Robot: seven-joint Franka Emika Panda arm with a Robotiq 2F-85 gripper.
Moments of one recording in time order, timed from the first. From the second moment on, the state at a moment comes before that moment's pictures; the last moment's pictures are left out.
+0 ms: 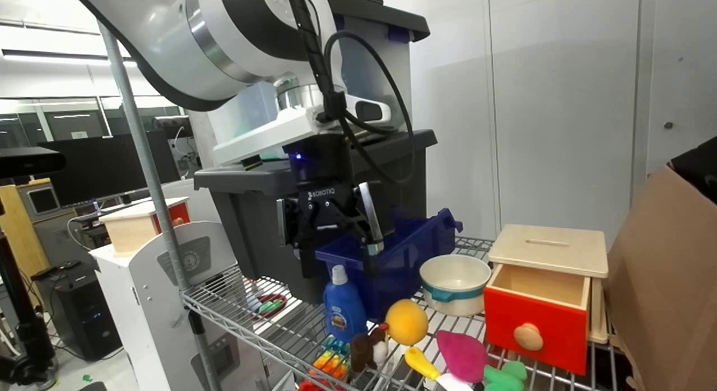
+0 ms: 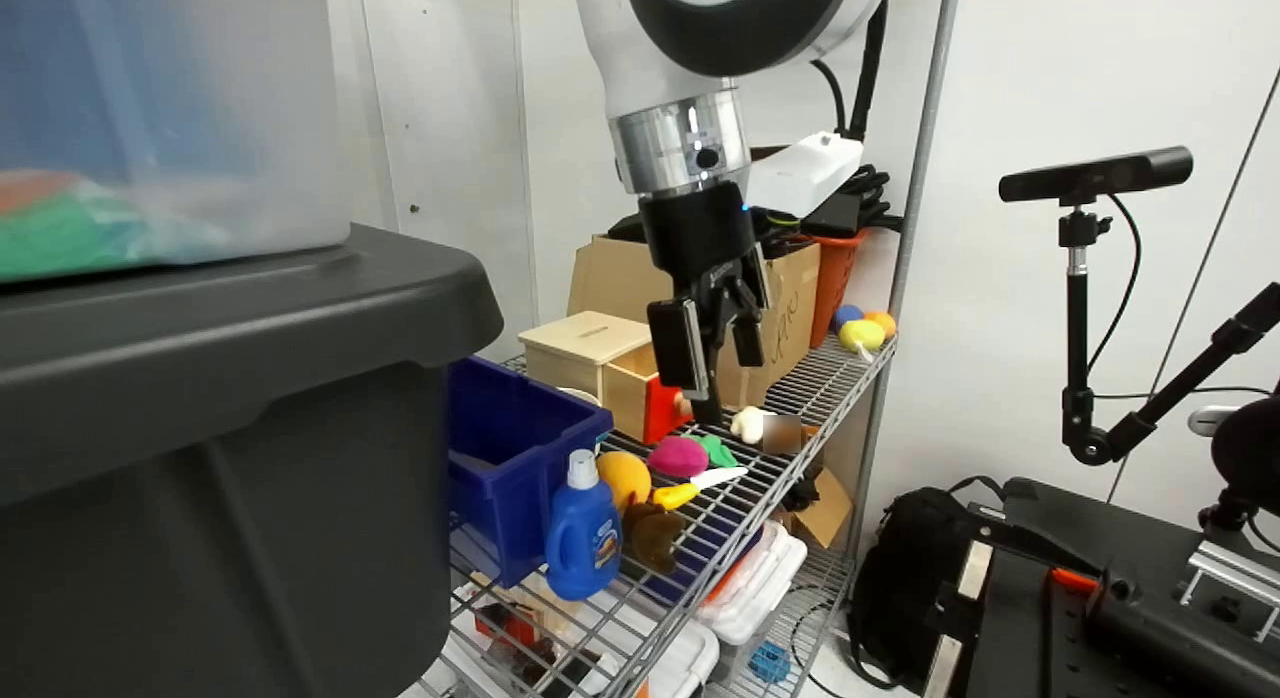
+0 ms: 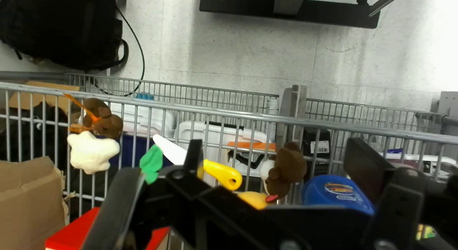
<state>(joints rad) 0.06 0.37 -0.01 -2.05 -0.23 2.22 0.04</state>
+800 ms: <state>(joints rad) 0.06 0.20 -0.05 -2.27 -0.30 2.18 0.29</state>
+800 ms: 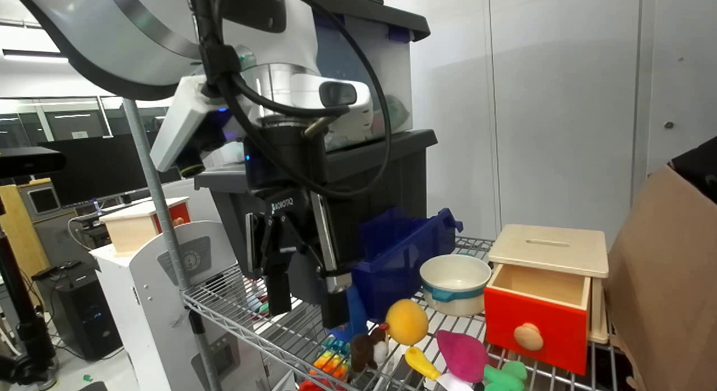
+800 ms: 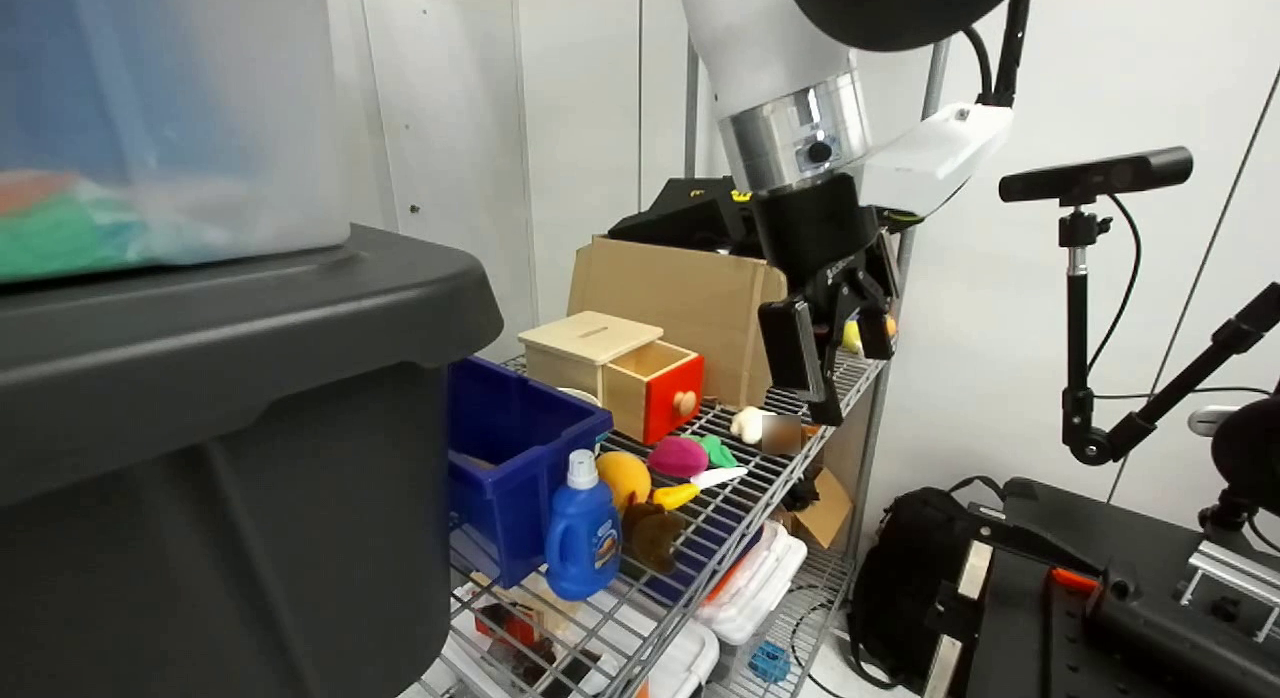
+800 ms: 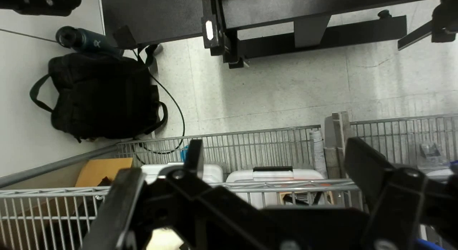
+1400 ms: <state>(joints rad) 0.06 0.09 -0.04 -2.32 -0.36 2.32 0.27</state>
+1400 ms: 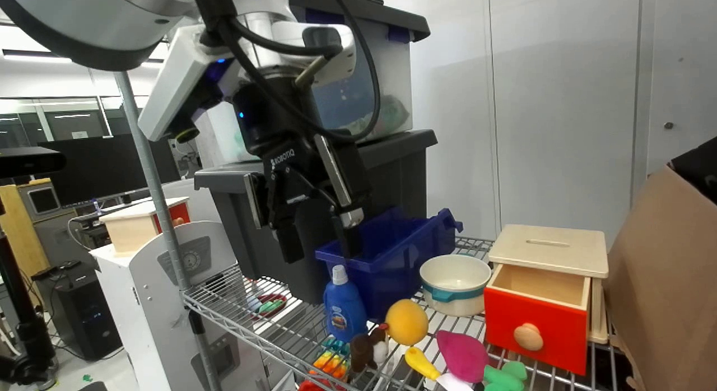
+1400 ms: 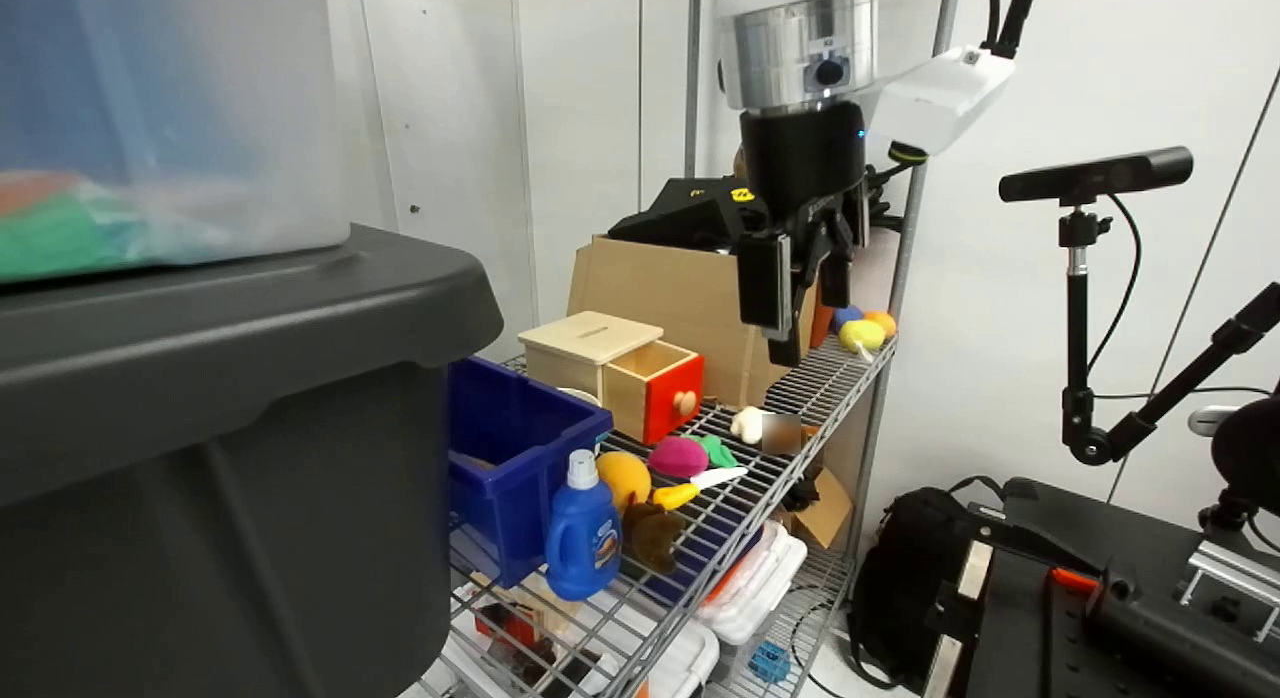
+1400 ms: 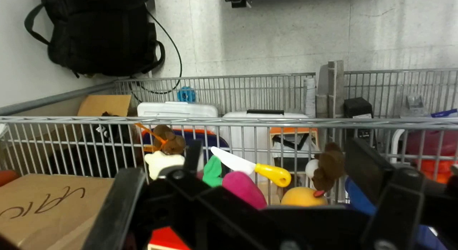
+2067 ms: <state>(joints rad) 0.05 0.05 -0.04 -2.38 -0.30 2.54 0.16</state>
